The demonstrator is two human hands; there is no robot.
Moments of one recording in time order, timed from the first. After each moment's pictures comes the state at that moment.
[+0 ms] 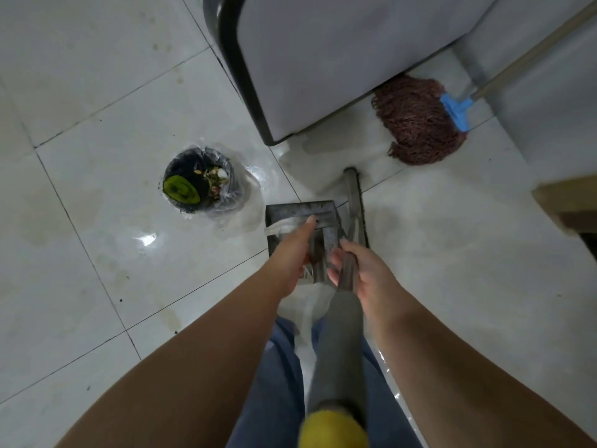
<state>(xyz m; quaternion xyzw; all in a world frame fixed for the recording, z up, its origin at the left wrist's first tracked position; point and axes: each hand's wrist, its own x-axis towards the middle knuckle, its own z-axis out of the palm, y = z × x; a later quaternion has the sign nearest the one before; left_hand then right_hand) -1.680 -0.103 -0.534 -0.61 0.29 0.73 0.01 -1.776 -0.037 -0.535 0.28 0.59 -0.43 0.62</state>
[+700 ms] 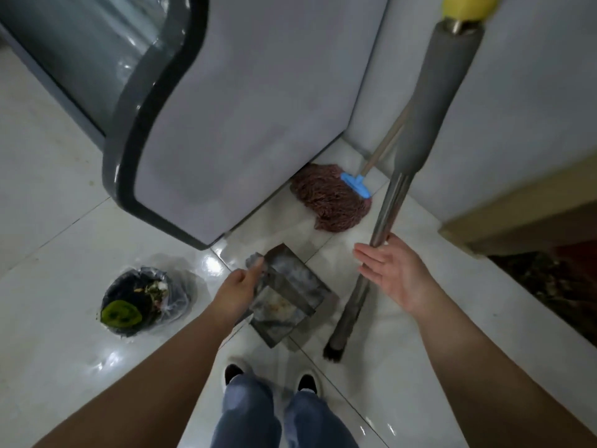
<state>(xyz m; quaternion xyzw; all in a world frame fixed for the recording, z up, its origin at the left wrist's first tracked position) -1.788 -0.159 -0.479 -0.59 0.55 0.59 0.06 -1.995 -0.019 -0.438 0.10 0.60 -0.60 0.52</state>
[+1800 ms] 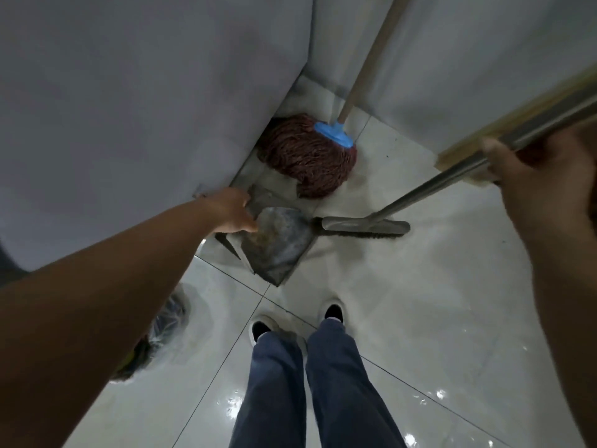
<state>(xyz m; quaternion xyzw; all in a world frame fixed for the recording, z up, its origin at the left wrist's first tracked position) -1.949 -0.306 -0.539 -0.29 0.84 0.26 0.37 -2.119 -0.023 -0.448 -0.02 0.90 -0.42 0.06</state>
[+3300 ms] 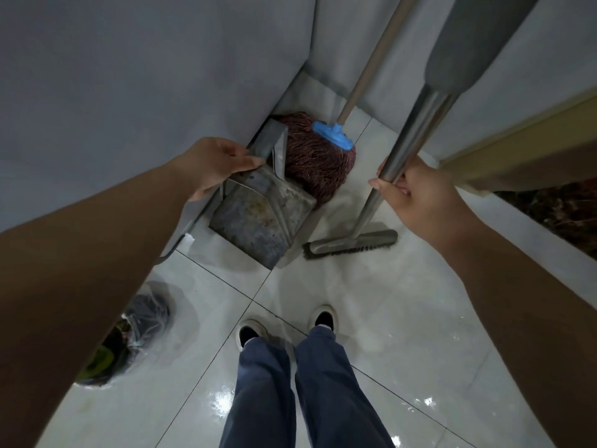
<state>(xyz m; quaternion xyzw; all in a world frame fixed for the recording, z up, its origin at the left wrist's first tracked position) -1.995 -0.330 -0.537 -0.44 0.67 0.58 0.14 -2.109 -0.079 -0.503 -0.30 0.90 -0.24 0.21</state>
